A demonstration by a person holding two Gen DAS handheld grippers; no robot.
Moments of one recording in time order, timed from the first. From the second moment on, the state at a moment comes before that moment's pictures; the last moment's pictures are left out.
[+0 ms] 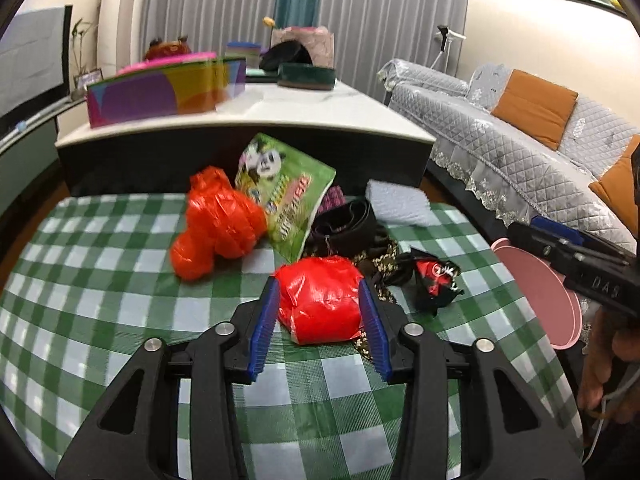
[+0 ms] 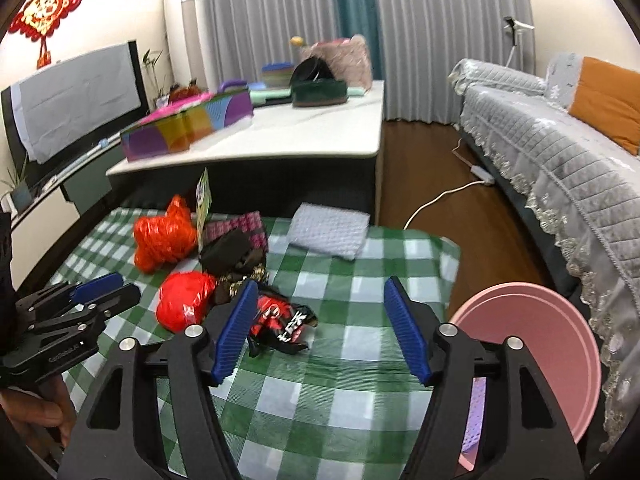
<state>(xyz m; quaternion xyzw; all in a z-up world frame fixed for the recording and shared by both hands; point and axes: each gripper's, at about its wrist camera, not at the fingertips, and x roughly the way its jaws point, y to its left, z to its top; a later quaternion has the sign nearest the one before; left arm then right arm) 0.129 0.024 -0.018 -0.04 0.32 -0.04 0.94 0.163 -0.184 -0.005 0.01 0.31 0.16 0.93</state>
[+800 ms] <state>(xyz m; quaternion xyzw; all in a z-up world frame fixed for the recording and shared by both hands) 0.177 0.018 -0.054 -0.06 0.39 -0.05 0.92 0.205 -0.150 -0.064 0.01 0.41 0.21 0.88</state>
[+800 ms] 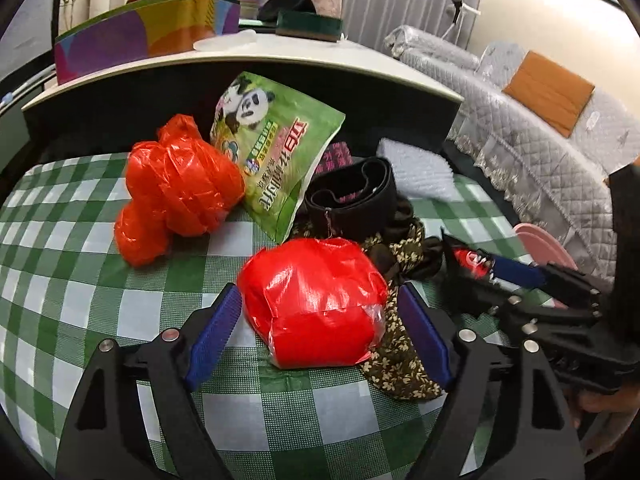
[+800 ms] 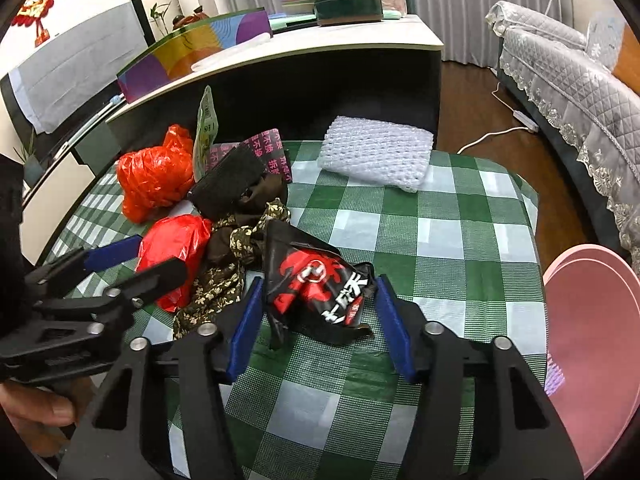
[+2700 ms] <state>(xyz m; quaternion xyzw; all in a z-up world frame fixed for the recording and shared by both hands) 0.073 -0.012 0.036 0.00 0.27 -0.05 0.96 0.093 -0.231 0.054 0.03 0.28 0.16 0.95</state>
